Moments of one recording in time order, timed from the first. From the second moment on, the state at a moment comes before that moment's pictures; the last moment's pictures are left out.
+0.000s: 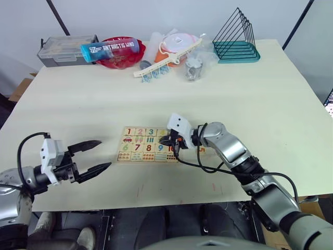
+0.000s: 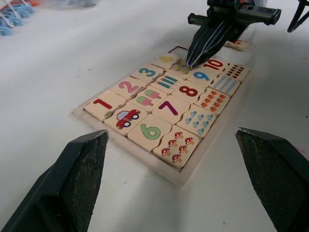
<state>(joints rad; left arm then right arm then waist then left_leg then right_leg) 0.12 0.81 0.43 0.18 -0.55 -0.03 -1.40 -0.69 -0.15 0.47 0.18 0.05 0.56 0.91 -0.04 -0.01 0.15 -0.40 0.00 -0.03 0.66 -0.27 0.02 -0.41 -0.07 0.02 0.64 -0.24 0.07</state>
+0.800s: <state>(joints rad) 0.17 0.80 0.46 0.18 -0.59 -0.02 -1.41 -0.72 -0.14 0.46 0.23 0.05 0.54 0.89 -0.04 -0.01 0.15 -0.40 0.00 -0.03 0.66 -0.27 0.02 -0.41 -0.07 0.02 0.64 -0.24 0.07</state>
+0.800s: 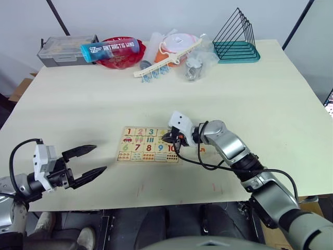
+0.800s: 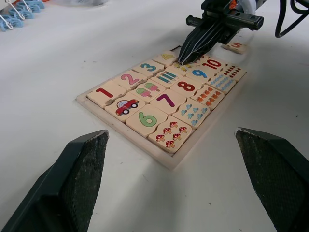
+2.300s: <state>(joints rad) 0.22 0.73 0.41 0.10 -0.51 0.01 -1.22 -0.01 -0.40 0.00 -0.51 0.34 0.49 0.77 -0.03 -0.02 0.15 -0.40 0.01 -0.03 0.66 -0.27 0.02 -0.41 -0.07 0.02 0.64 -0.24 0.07</state>
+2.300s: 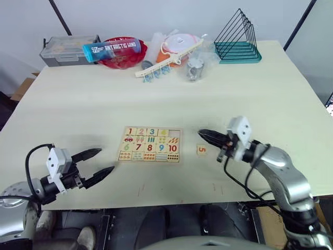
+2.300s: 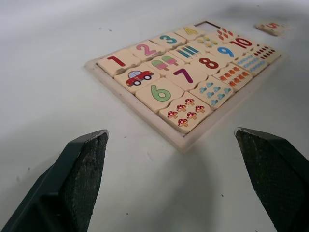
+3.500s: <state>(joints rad) 0.18 0.74 0.42 0.14 -0.51 0.04 -1.21 0.70 -0.35 -0.38 -0.41 0.47 -0.09 0.88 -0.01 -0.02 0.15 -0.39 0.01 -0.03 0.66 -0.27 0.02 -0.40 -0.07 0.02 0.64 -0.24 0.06</state>
